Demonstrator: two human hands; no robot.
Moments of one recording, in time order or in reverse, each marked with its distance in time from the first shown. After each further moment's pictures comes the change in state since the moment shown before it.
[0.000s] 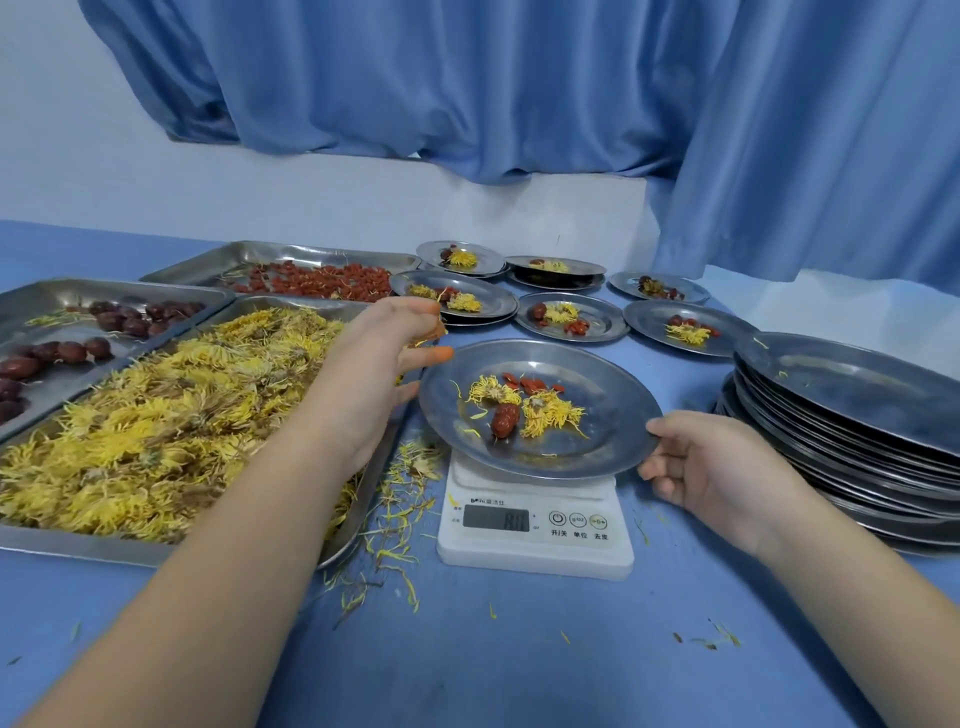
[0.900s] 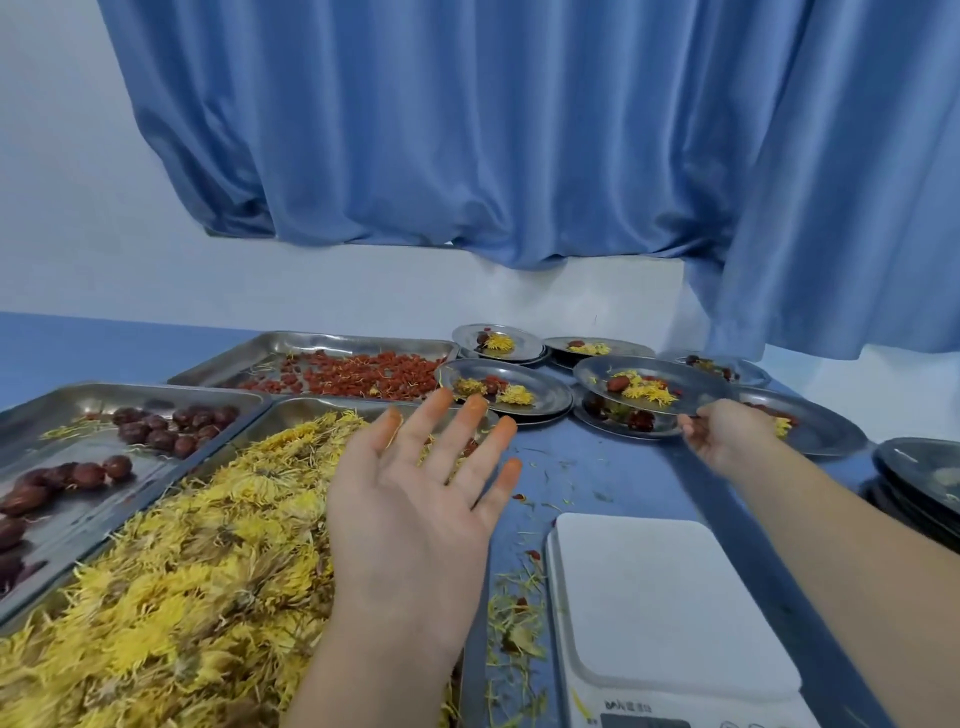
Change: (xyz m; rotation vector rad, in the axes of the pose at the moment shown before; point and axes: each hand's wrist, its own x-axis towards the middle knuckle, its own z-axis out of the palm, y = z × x) left_hand 0.017 -0.004 -0.028 -0.915 0.012 -0.129; right_hand 0.215 -0.046 0.029 0.298 0.497 -0.051
